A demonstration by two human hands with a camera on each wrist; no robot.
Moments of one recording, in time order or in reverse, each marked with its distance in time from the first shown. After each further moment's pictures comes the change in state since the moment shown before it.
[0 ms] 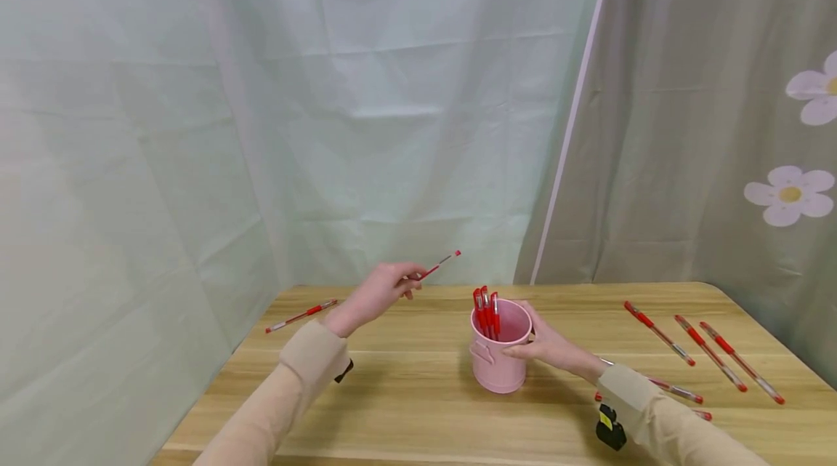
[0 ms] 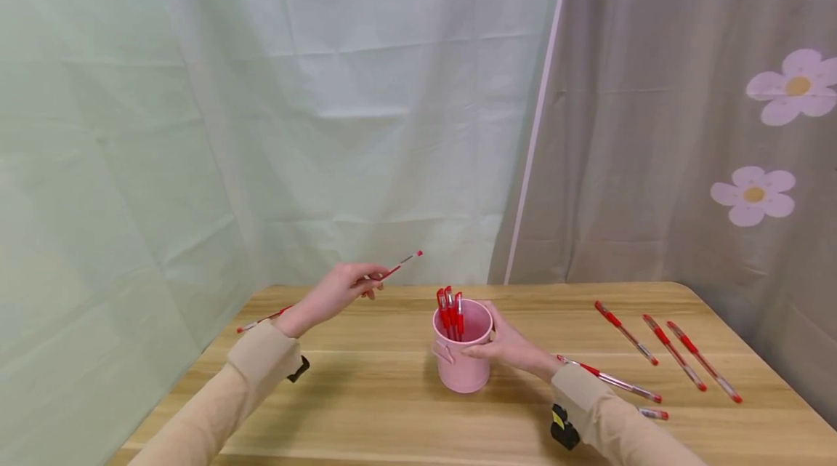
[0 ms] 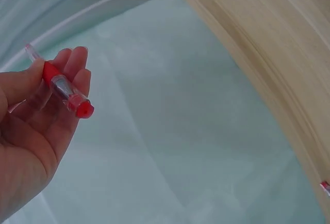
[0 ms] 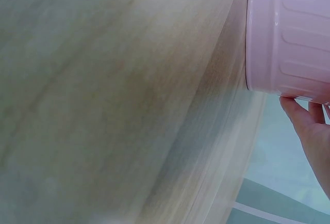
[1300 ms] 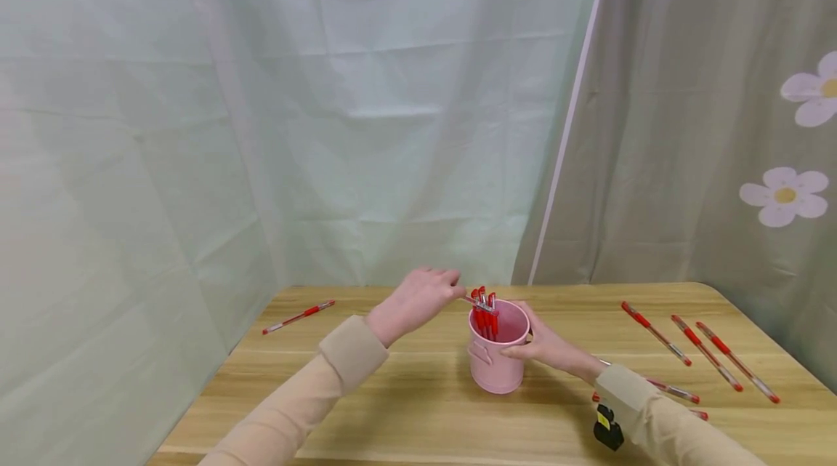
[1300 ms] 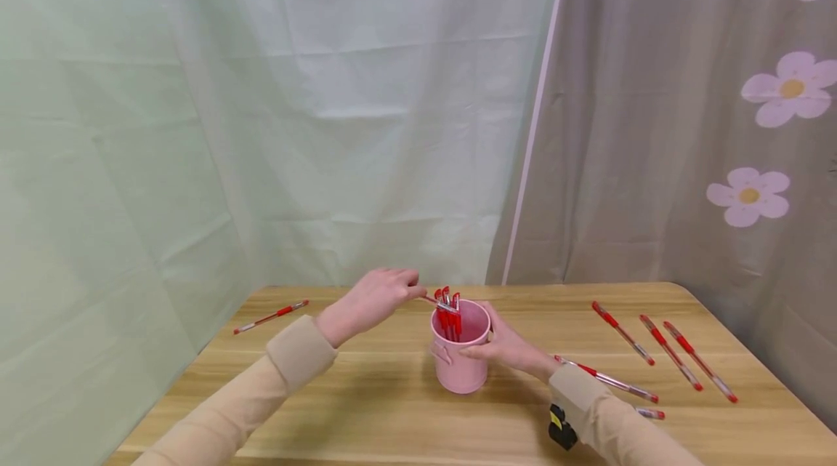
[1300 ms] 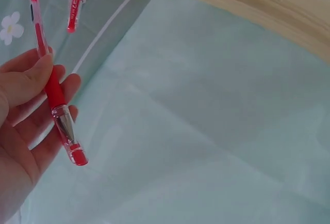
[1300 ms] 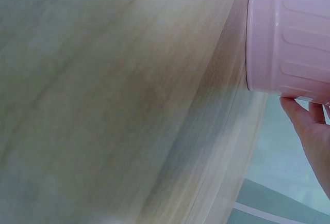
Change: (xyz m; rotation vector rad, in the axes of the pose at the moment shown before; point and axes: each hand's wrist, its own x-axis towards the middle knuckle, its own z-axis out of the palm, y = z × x) left_hand 0.025 0.046 0.033 0.958 -0.029 0.440; right_hand 0.000 0.002 -0.001 0.005 -0.005 -0.025
